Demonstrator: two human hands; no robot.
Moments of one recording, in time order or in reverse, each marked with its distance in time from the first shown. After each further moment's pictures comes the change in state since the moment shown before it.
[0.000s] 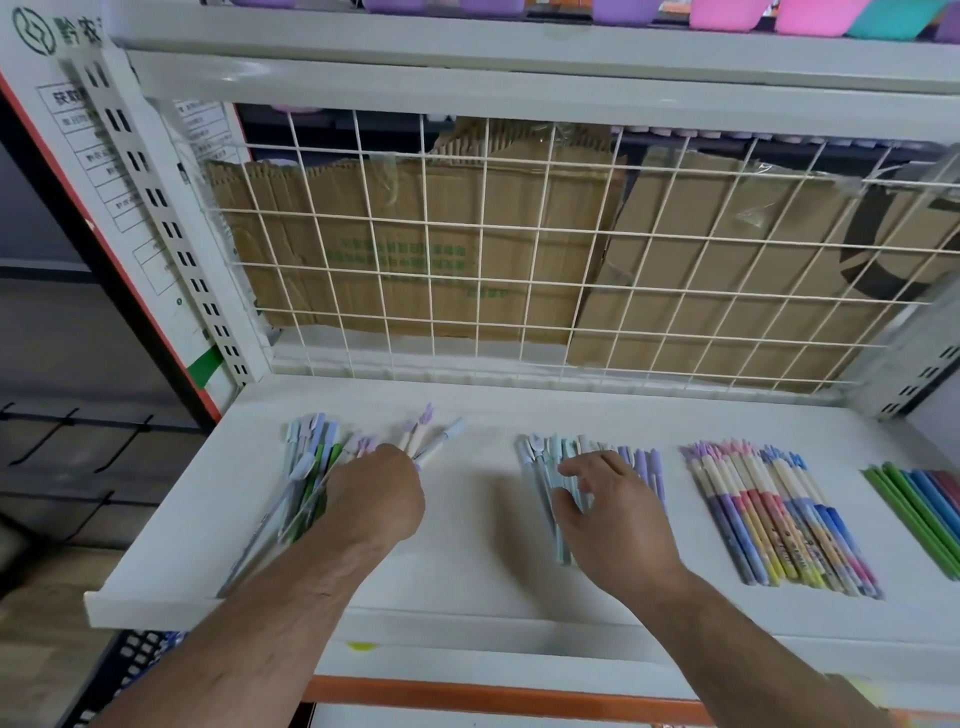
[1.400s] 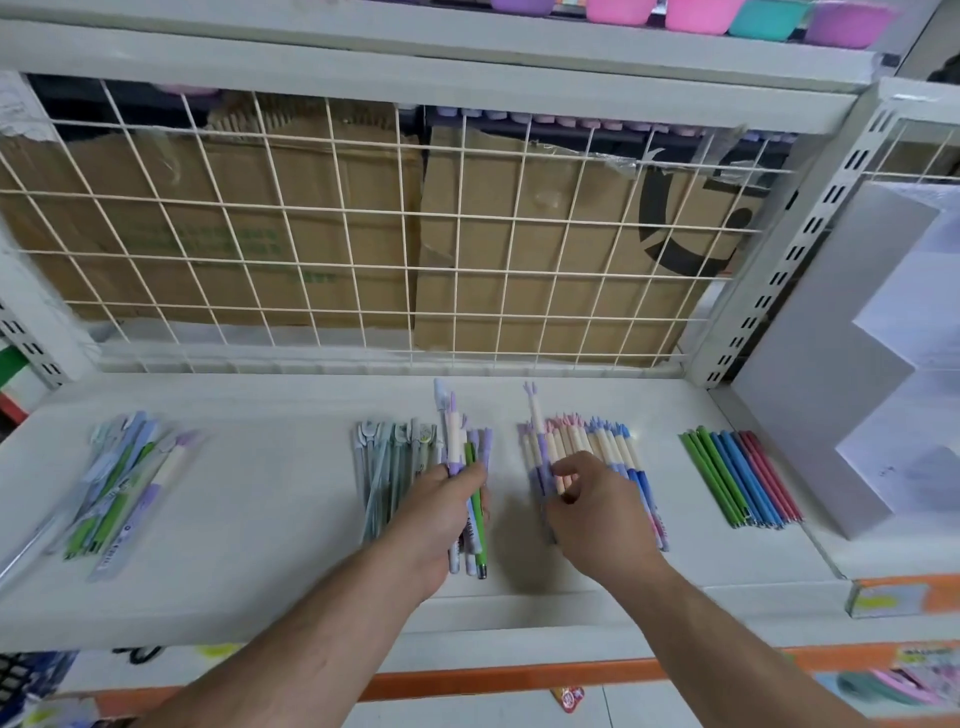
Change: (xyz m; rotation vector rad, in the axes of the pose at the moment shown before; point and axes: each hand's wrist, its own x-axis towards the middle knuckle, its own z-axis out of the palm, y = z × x) left_hand -0.129 0.217 0.008 -1.446 -0.488 -0.052; right_hand -0.011 0.140 -0.094 0.165 -0.110 0.341
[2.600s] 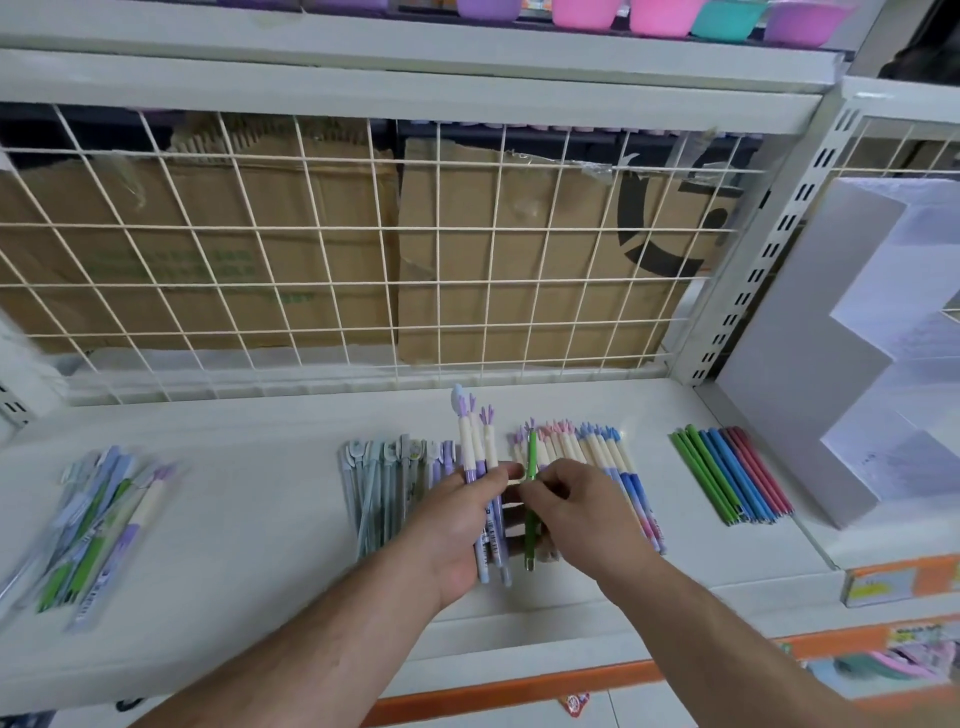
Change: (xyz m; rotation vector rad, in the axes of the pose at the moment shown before) left_hand -0.009 0.022 0.021 -0.294 -0.264 -0.095; right_hand -0.001 -0.019 -0.008 0.354 -0.152 0.073
